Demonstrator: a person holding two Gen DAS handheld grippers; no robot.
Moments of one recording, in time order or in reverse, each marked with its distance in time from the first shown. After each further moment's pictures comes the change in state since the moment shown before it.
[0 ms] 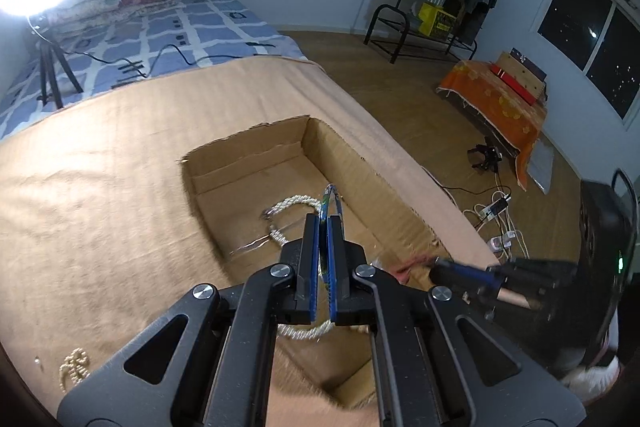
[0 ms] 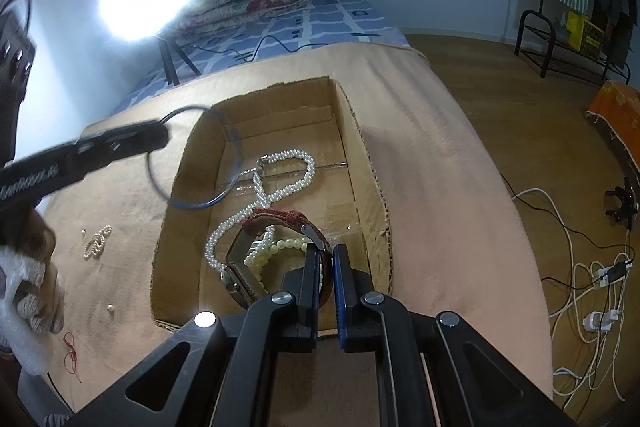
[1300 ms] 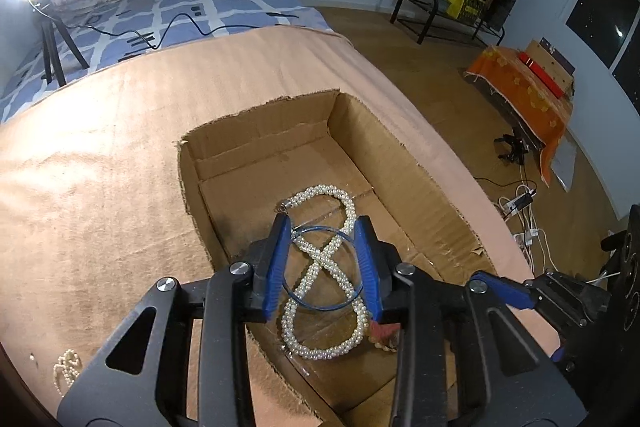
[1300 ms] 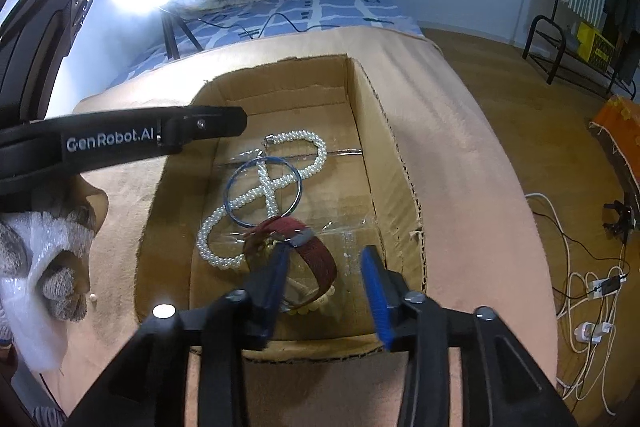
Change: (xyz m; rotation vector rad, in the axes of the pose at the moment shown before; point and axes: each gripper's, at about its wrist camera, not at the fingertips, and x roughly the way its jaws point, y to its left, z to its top) left arm 0.040 0.007 0.004 -0.035 0.079 0.087; right arm 0.026 0.020 -0.001 -0.062 0.040 -0.033
